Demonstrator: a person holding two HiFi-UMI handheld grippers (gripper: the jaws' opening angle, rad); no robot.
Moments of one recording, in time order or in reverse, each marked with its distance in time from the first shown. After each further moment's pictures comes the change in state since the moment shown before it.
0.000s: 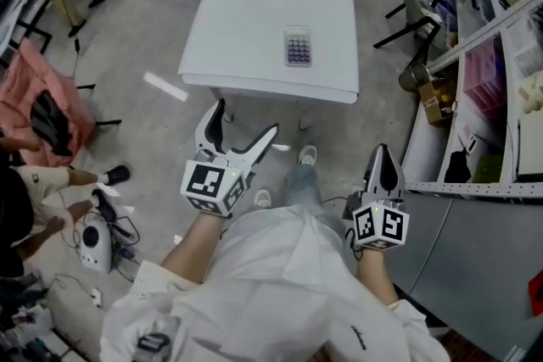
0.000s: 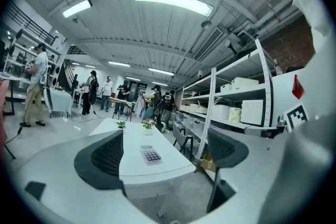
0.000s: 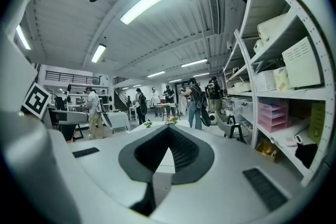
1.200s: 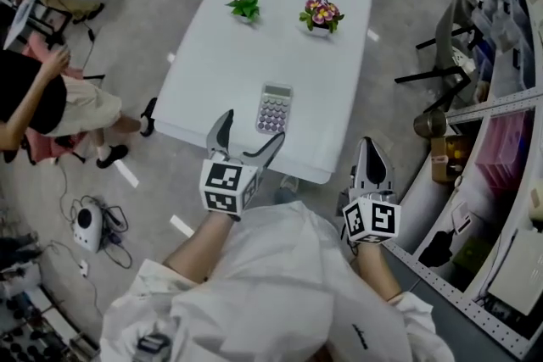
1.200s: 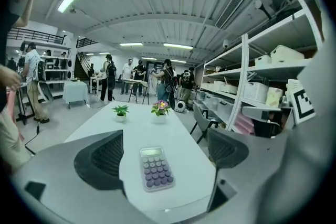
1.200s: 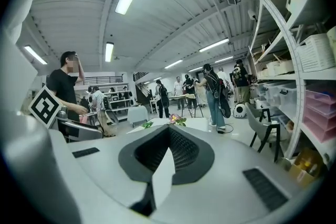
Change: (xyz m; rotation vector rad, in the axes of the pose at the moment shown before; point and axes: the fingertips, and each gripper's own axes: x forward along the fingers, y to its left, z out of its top) left arm 0.284 0.027 -0.032 -0.011 0.265 0.240; right arm 0.308 -0.100 0.010 0.010 0.105 0.306
